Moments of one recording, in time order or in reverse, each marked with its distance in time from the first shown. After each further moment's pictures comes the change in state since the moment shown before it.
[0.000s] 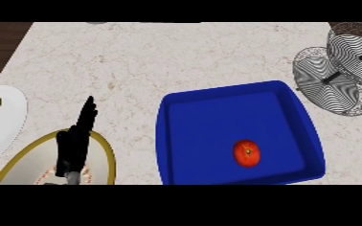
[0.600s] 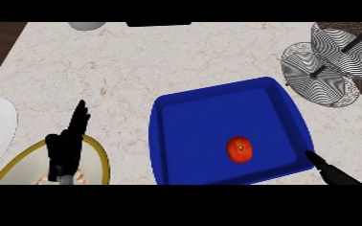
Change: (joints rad) left arm 0.029 0.013 0.036 0.011 0.039 -0.001 -0.016; right arm -0.244 0.298 -0.178 0.259 -0.438 -0.140 -0.575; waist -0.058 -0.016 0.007
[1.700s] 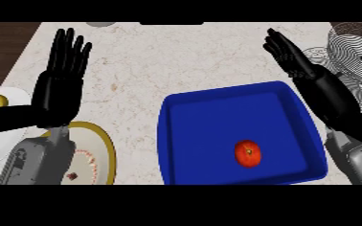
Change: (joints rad) left arm -0.330 -0.044 0.123 -0.197 0.269 -0.168 -0.108; right arm -0.741 -0.185 0.228 0.310 -0.266 0.718 -0.180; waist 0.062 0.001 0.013
